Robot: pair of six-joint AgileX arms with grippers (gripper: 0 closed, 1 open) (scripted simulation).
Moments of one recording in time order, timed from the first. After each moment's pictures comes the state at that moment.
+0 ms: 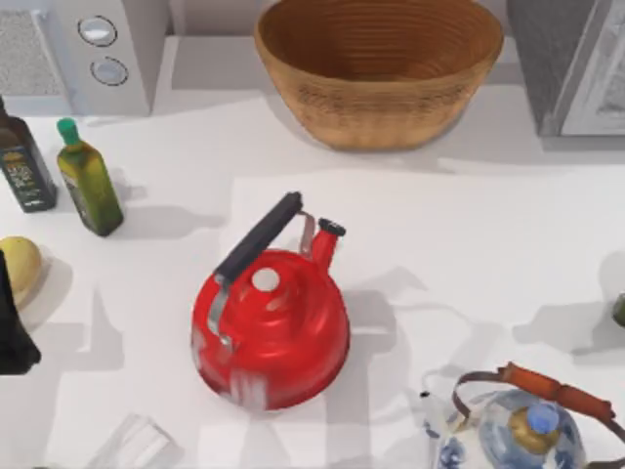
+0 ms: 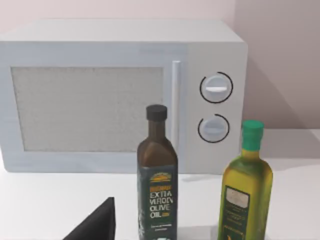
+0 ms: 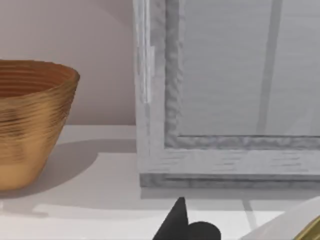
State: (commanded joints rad) left arm 0.00 0.00 0.00 0.00 0.00 0.00; right arm 0.01 0.06 0.06 -0.02 0.01 0.00
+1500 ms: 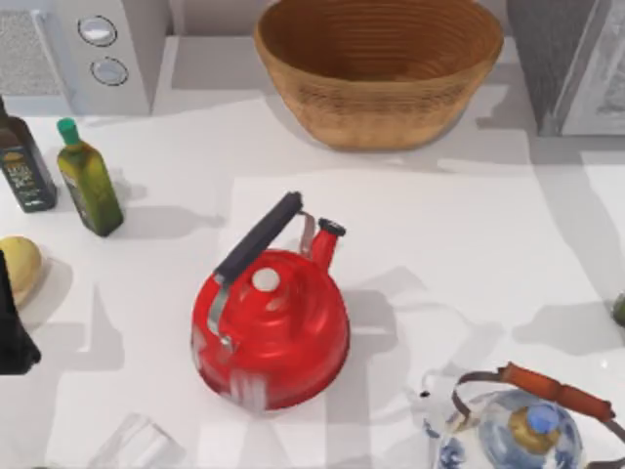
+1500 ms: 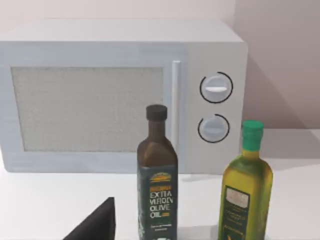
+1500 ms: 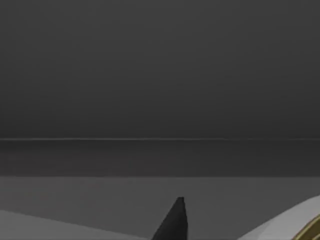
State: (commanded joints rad) left arm 0.00 0.00 0.00 0.00 0.00 0.00; right arm 0.19 1.33 1.75 -0.42 0.20 0.02
